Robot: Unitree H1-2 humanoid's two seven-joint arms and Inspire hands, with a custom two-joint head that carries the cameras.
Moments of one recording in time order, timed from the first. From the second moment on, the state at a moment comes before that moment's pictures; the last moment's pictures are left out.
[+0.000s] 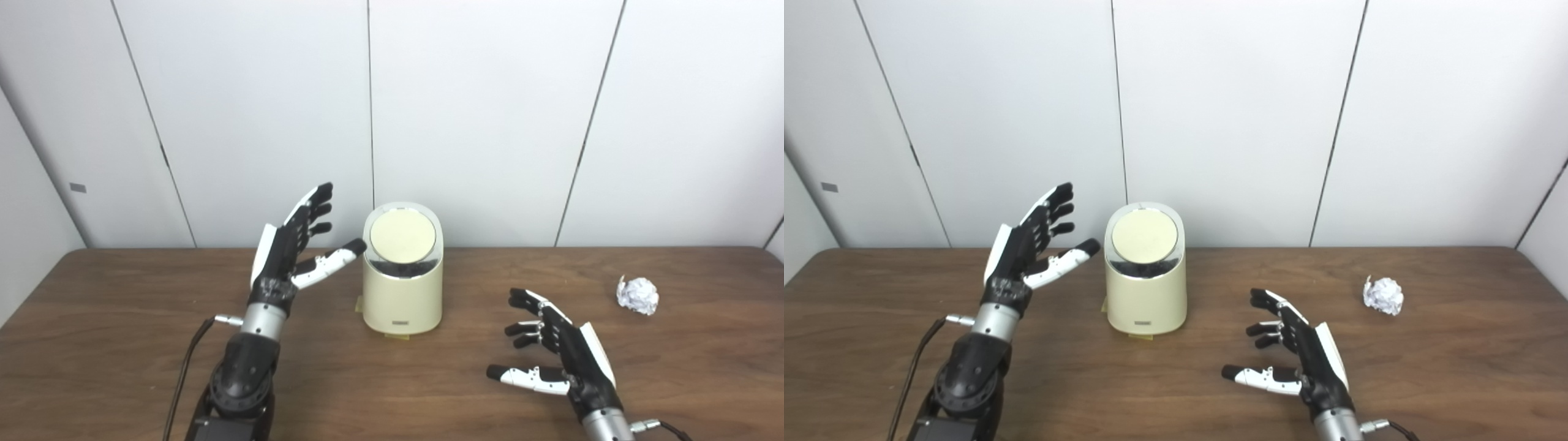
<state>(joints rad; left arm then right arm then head) -0.49 0.10 -0.02 0.19 0.16 -0.09 -0.01 -0.14 -0.12 0.03 0.06 -0.20 -0.11 -0.03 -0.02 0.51</state>
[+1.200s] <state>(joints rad) -0.70 0.18 -0.25 0.35 0.66 0.09 0.07 -0.14 -0.11 0.03 0.07 -0.21 -0.11 -0.04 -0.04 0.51</state>
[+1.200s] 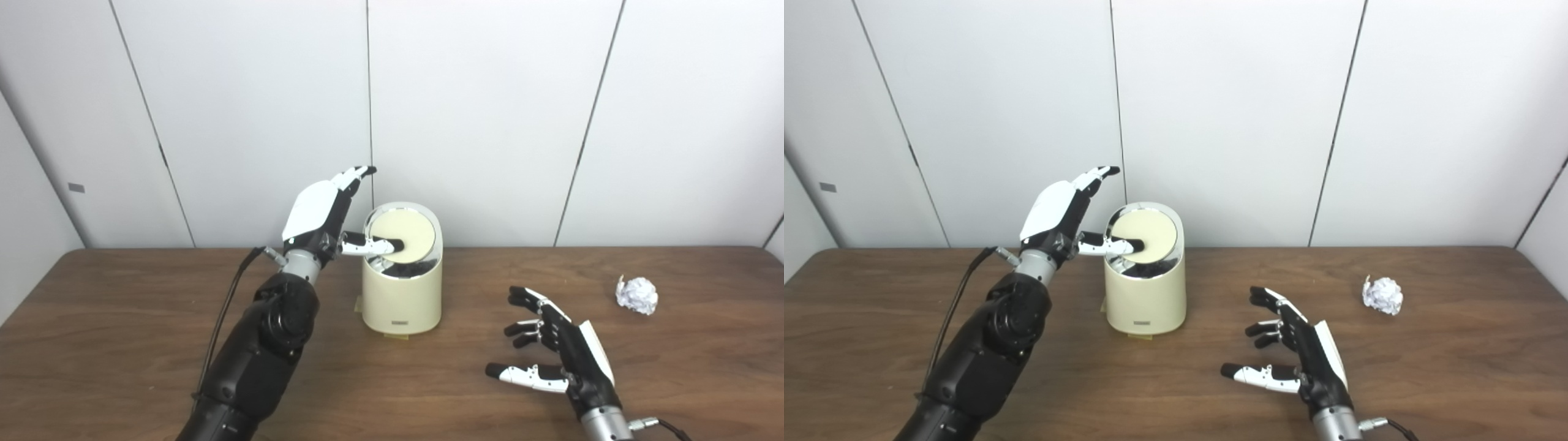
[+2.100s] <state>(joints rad) -0.79 0.30 -0.50 0.25 0.99 0.25 -0.17 -0.14 -0.09 0.04 0.05 -0.23 -0.11 -0.04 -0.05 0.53</state>
